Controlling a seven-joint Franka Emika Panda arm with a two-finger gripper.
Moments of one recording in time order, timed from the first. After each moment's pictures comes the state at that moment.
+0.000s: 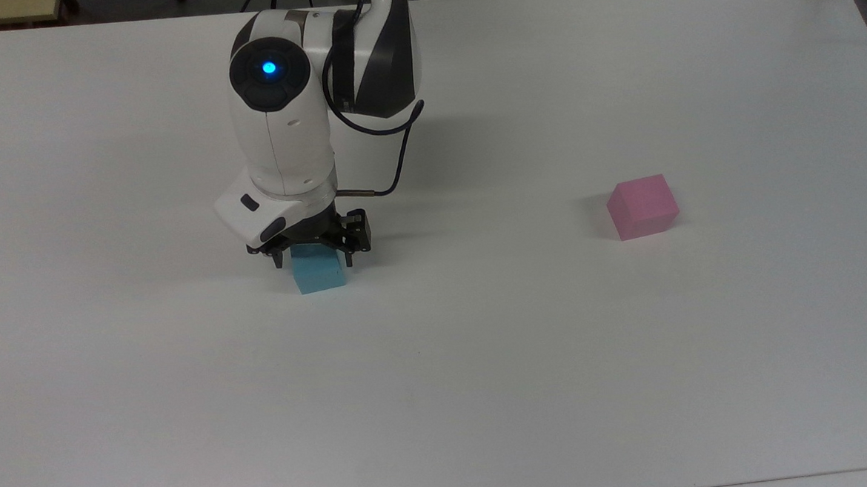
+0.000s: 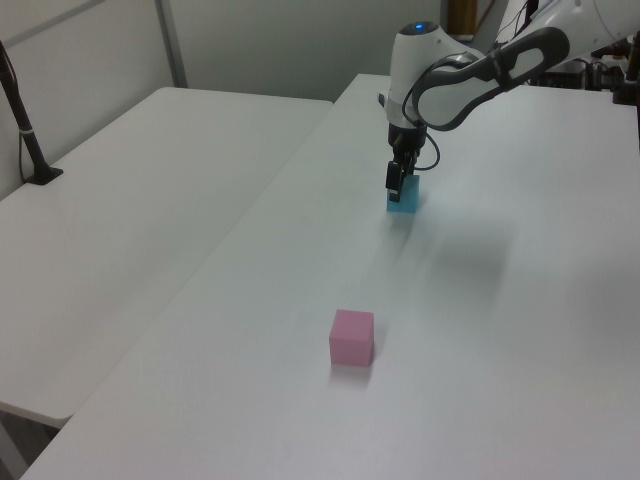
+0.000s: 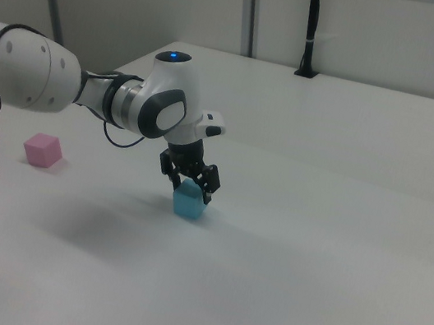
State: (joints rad) arm 0.09 0.52 -0.16 -1.64 0.03 2.26 -0.08
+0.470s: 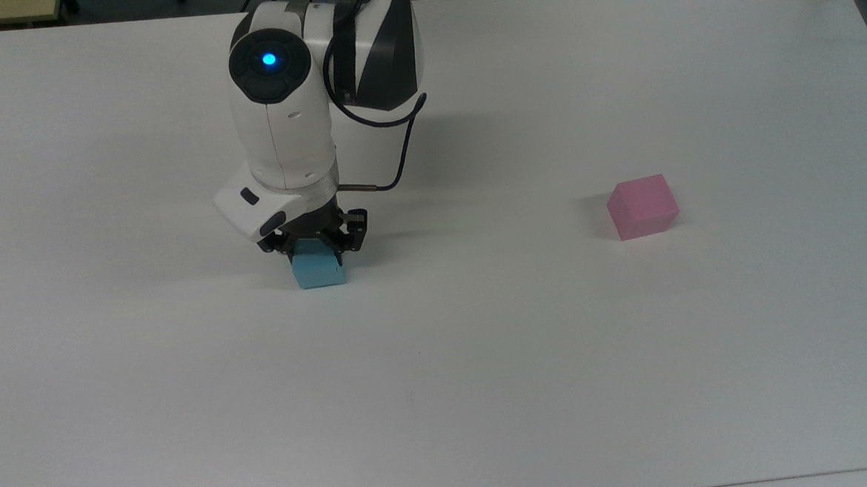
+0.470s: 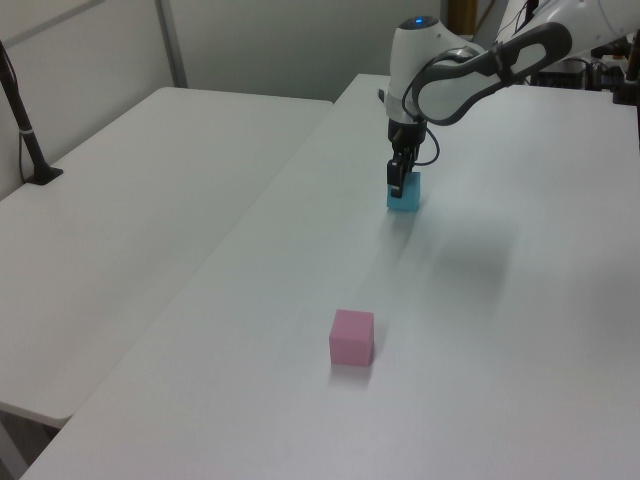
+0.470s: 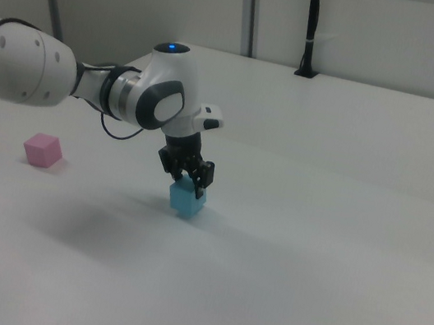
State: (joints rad) arm 0.10 0.50 -0.16 -1.63 0.03 2.21 -0.06
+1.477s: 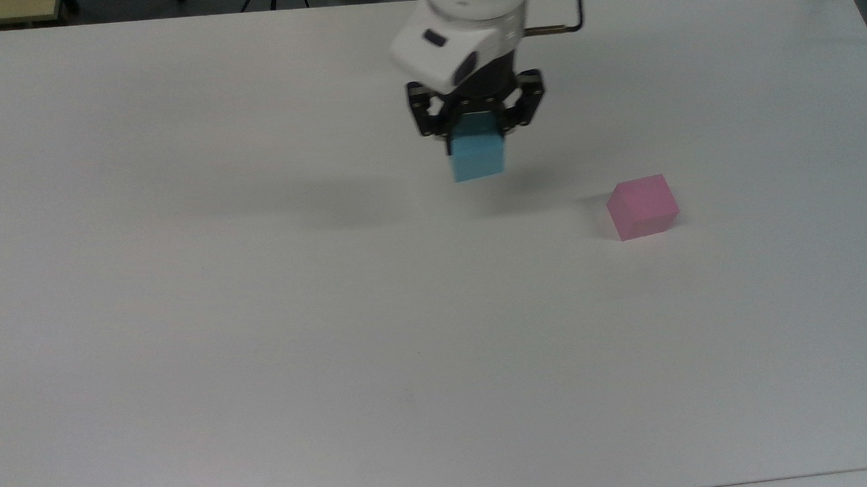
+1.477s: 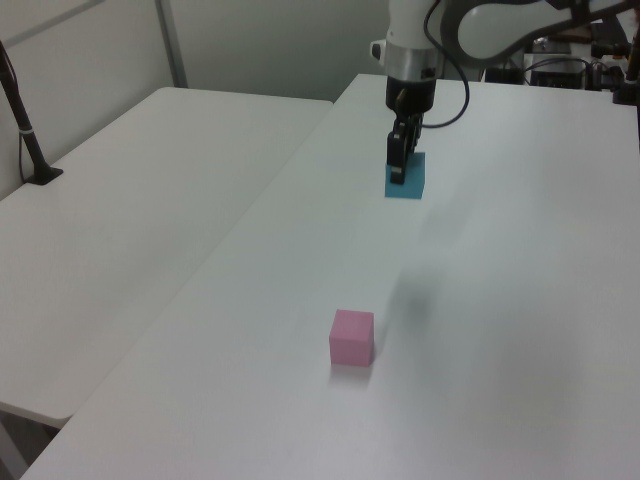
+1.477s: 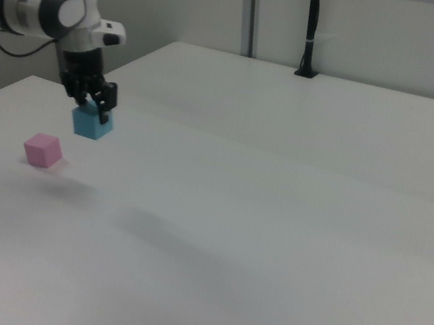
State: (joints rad) arm 0.40 0.24 -0.14 -1.60 0.03 1.93 0.18
